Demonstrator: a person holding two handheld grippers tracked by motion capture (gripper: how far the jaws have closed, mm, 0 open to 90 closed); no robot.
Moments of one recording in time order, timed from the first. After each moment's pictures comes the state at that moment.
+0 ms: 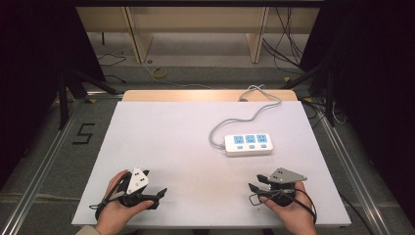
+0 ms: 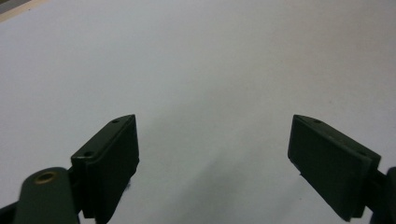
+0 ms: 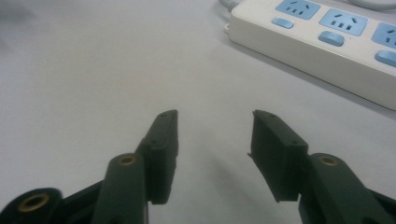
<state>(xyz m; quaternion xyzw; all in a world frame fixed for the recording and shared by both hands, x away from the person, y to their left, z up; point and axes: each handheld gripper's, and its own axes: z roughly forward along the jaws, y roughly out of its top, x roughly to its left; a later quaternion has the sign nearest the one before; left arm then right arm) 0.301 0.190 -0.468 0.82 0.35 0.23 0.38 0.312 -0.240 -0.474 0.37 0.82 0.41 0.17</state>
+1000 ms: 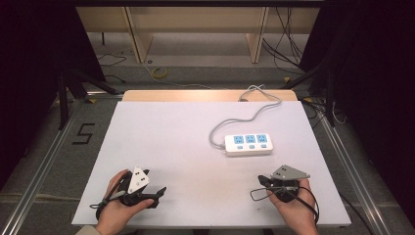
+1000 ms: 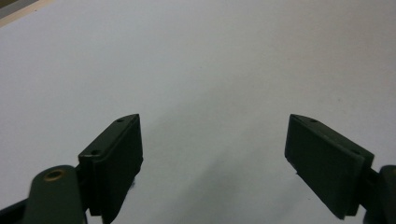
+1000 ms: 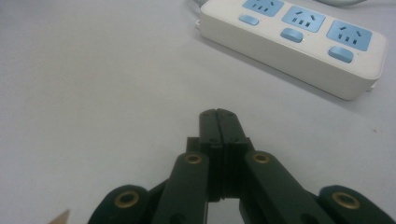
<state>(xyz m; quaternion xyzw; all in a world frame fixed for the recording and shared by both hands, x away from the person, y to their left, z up) 0.303 0.189 -0.468 0.82 0.35 0.24 0.37 0.313 -0.245 -0.462 0.40 0.81 0.37 0.20</state>
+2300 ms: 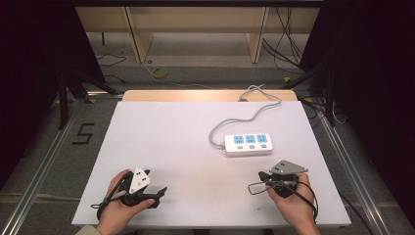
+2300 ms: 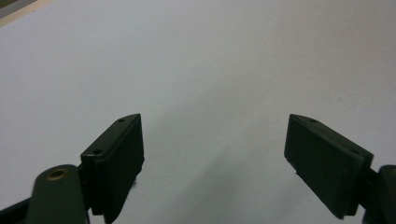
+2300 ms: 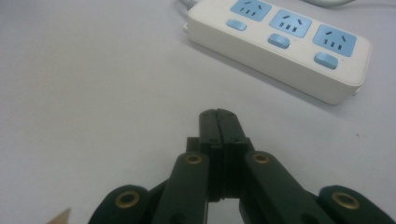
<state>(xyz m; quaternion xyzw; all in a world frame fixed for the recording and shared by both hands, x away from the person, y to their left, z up) 0.304 0.187 -0.469 0.83 0.35 0.24 0.37 0.321 -0.241 -0.452 0.41 0.82 0.35 0.21</state>
